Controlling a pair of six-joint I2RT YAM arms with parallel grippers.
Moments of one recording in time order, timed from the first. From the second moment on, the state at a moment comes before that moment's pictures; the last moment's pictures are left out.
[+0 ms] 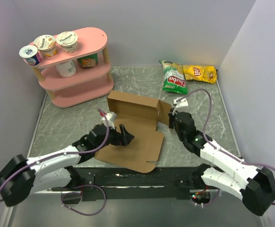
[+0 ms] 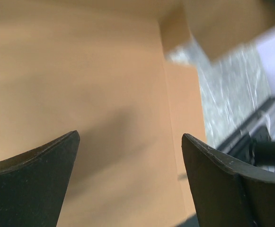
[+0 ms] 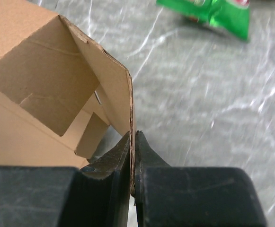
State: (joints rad) left arm -0.78 1.01 0.37 0.26 0.00 -0.67; right arm 0.65 0.90 0.53 -0.02 0.46 0.18
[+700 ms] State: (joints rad) left arm -1.16 1.67 0.66 0.65 -0.05 -0.73; right arm 0.60 1.02 0.65 0.00 0.39 0.18
